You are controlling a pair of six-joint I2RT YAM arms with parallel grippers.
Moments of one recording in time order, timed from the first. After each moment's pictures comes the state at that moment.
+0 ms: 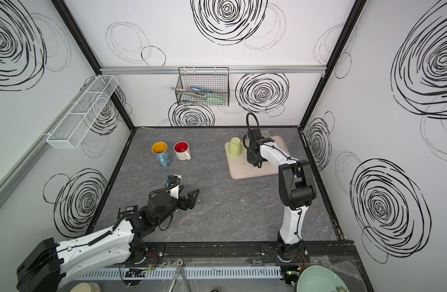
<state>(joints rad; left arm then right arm) -0.81 0.88 0.27 0.23 -0.25 -0.50 0.24 1.90 1.44 -0.72 0.17 0.23</state>
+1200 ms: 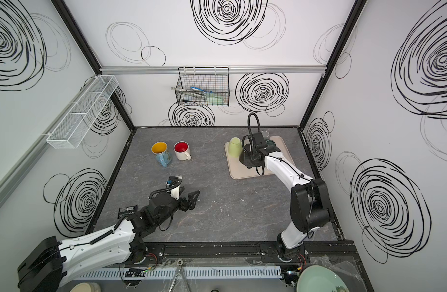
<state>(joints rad) -0.80 0.90 0.26 0.24 -0.23 -0.51 0.30 1.60 1.24 -0.63 0.02 0.30</state>
